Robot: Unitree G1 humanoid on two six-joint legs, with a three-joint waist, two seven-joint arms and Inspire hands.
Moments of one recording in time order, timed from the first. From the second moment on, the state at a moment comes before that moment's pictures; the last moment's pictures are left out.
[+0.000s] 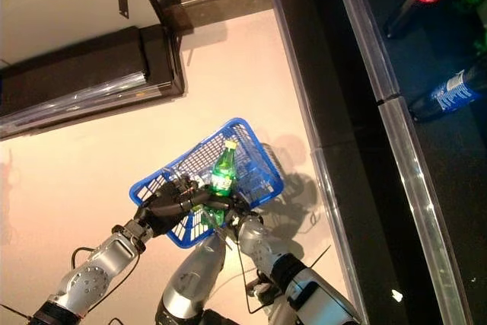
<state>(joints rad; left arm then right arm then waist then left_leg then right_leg) -0.05 0.57 -0.34 -0.03 -1.21 0.14 -0.20 -0.49 -0.14 0.69 0.70 1.03 0.02 -0.19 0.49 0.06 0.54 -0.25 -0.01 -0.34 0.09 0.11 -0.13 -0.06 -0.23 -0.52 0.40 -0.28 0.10</state>
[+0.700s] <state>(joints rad) -0.18 0.58 -0.41 -0.08 -1.21 0.22 -0.25 -0.75 -0.11 0.55 0.96 1.24 0.09 -0.18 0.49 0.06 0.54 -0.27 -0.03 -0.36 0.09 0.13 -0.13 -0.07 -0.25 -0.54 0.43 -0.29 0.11</state>
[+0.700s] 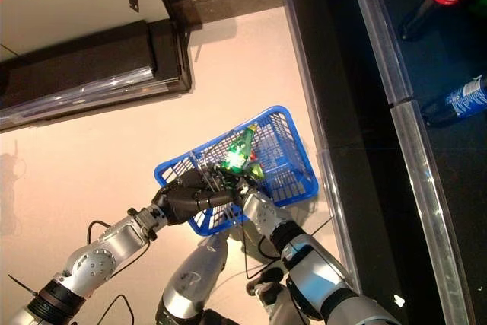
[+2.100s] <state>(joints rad) 0.10 0.50 -0.25 0.12 -1.14 -0.06 -0.20 -0.11 -0.29 0.47 0.31 1.14 -0.02 0.07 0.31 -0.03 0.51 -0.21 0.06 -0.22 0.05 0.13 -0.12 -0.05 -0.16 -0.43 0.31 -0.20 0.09</state>
